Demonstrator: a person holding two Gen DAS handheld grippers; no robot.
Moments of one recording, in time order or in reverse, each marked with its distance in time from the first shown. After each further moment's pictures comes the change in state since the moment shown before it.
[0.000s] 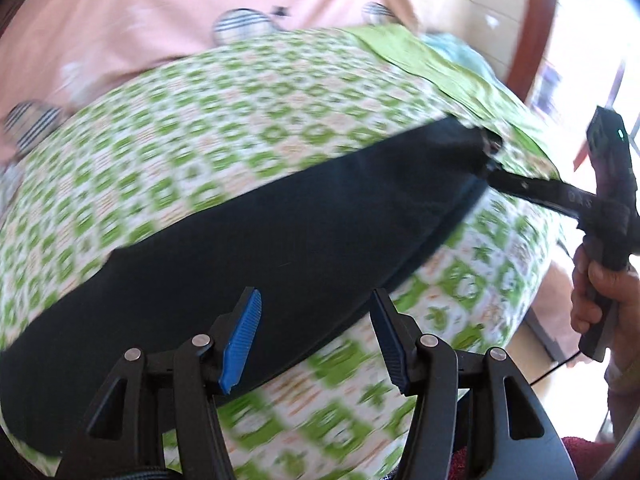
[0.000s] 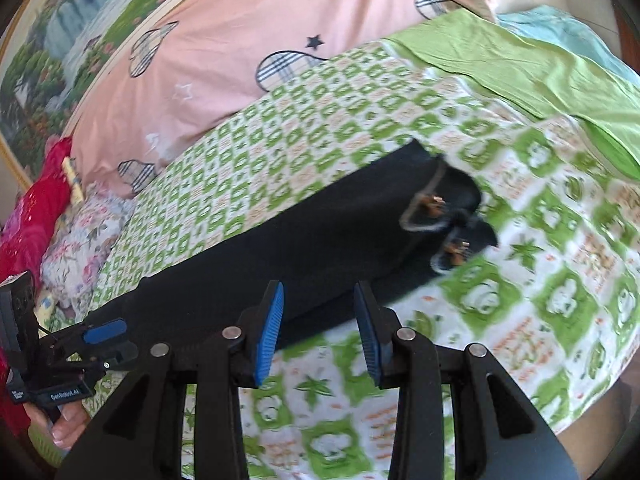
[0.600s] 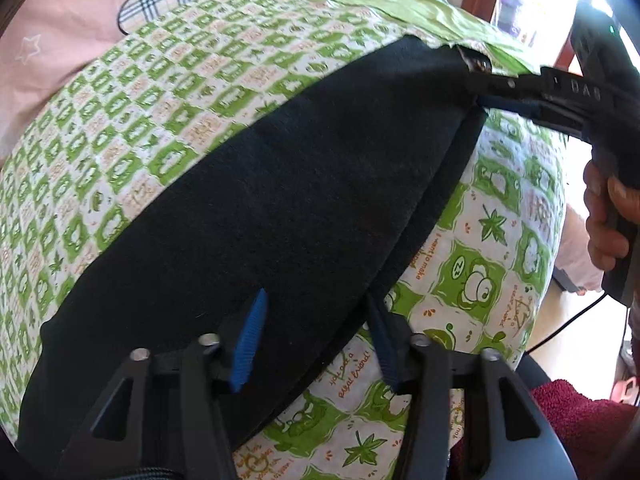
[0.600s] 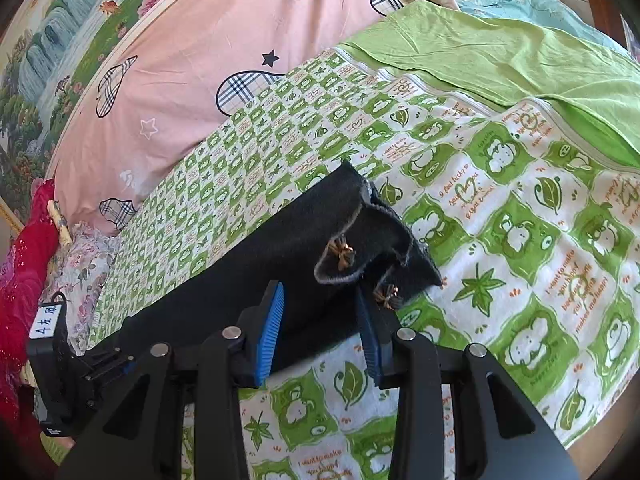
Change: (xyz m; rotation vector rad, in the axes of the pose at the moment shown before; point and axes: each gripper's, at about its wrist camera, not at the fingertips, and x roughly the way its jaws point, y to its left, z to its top) left arm 0.078 -0.032 0.021 0.210 0.173 -0.038; right arm 0.015 -0.039 0.022 0.095 -0.027 -0.010
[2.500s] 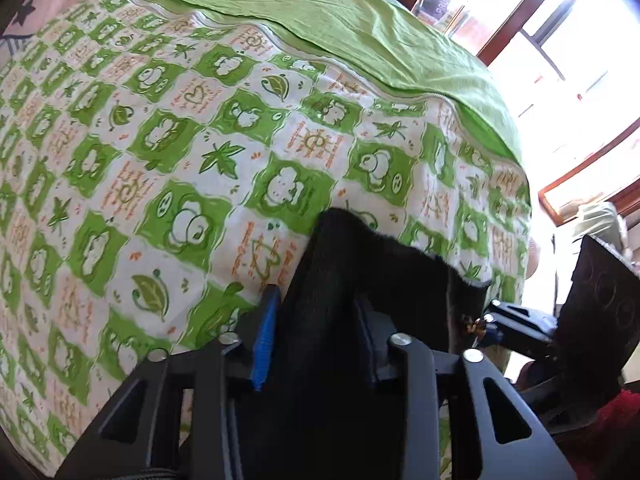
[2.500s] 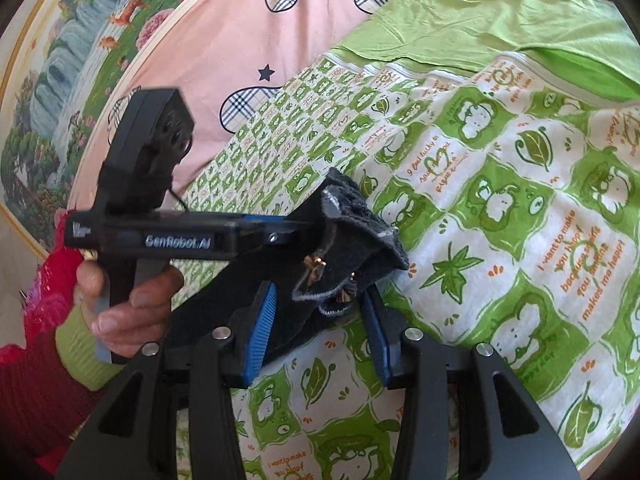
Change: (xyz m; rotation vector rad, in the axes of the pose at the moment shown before) left arm 0.087 -0.040 0.207 0.120 0.102 -0.381; right arm 0.004 -0.032 -0.016 0.044 -0.046 0.092
